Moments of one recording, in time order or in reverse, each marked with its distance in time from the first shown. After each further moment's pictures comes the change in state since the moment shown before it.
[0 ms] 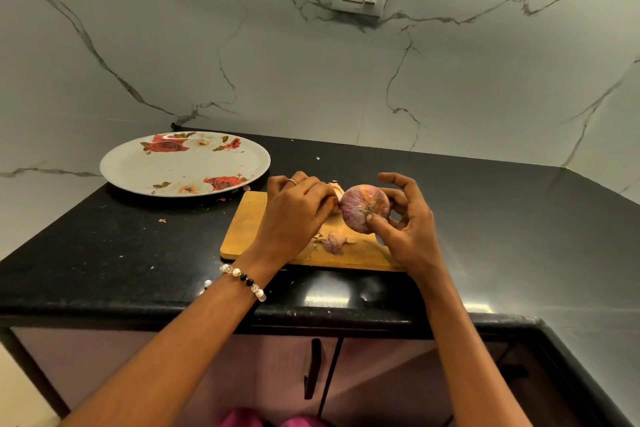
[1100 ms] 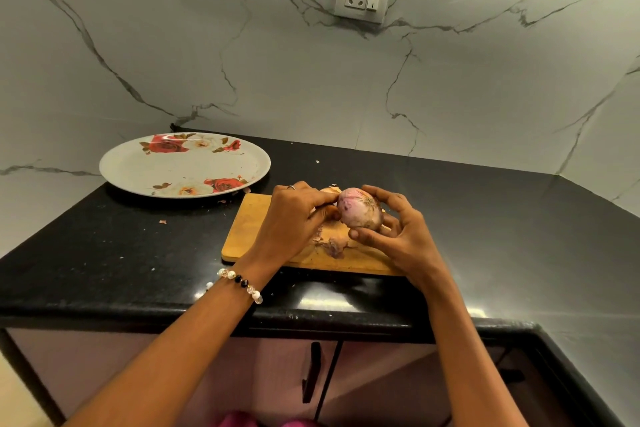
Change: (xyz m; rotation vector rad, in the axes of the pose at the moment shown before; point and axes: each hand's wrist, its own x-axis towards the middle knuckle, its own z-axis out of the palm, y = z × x) left_hand 0.001 -0.003 -0.006 -0.308 0.024 -0.009; right_hand 0.002 -0.005 -0.002 0.181 -0.190 0.161
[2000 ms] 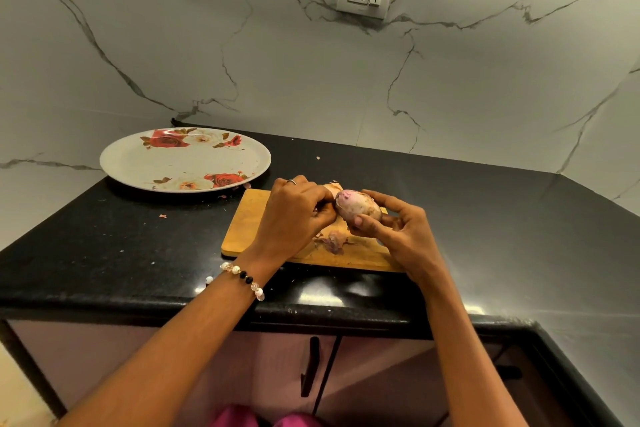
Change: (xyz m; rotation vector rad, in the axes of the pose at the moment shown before) left_hand -0.002 0.003 0.002 0.154 -0.012 -0.029; right_hand -0.001 0.000 0.002 0.038 0.025 -0.011
